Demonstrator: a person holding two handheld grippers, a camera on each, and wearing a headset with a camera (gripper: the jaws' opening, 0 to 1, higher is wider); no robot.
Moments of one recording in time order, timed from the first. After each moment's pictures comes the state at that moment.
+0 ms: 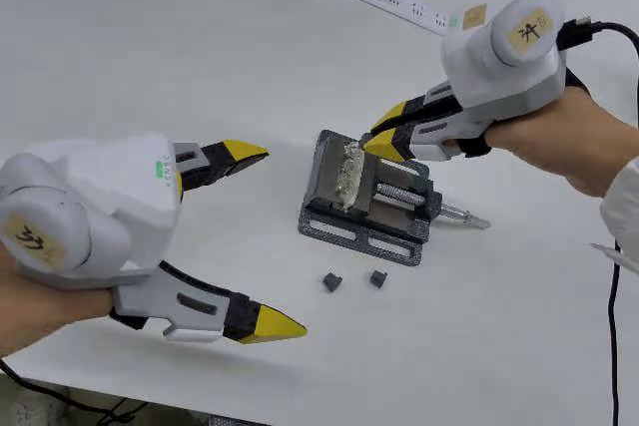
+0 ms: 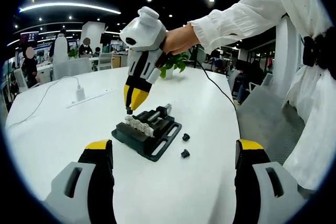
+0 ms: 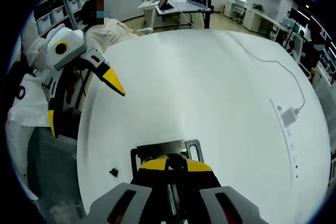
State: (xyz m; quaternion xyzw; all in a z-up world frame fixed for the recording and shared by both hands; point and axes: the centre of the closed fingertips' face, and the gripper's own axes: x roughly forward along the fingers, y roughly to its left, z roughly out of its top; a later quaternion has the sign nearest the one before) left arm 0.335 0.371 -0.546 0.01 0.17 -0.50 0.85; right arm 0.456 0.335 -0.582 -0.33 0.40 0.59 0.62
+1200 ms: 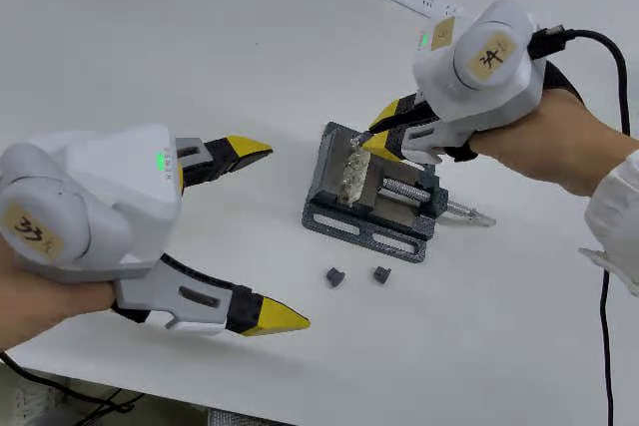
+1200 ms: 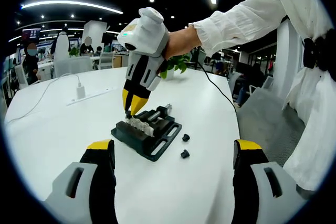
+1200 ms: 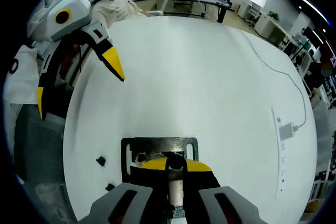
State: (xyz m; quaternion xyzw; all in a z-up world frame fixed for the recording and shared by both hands) left arm 0.336 0.371 -0.547 0.00 0.17 -0.50 0.85; right arm 0.458 0.337 -0.593 -0.43 0.37 0.58 0.59
